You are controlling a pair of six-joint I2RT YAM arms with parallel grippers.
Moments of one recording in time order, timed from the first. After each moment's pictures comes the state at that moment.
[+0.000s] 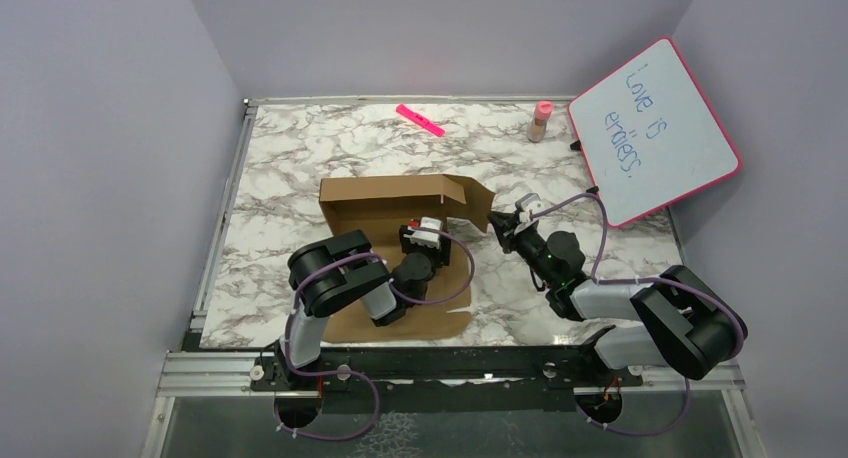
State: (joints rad) left arm -1.01 1.98 0.50 1.37 -0.73 -0.11; right arm 0.58 1.35 0.22 1.14 0.00 -0.09
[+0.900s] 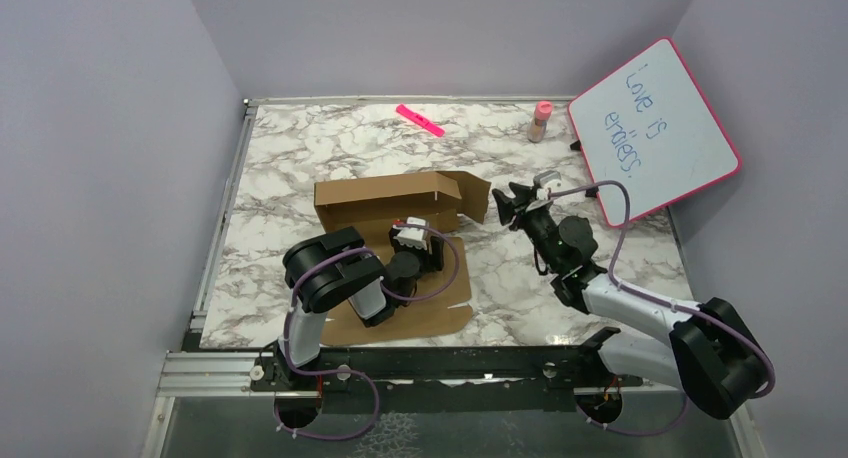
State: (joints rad) left arm -0.94 1.97 0.41 1.37 -0.58 -0.29; right arm 0.57 1.13 0.33 0.91 0.09 -0.04
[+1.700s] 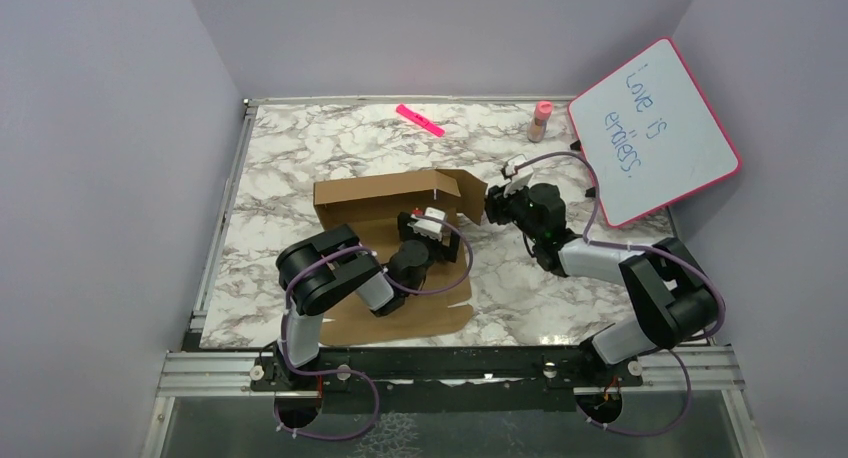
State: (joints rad) left arm -0.94 1.93 0.51 1.29 -0.53 -0.11; right arm 0.47 1.50 0.55 0.71 -0.06 -0.02
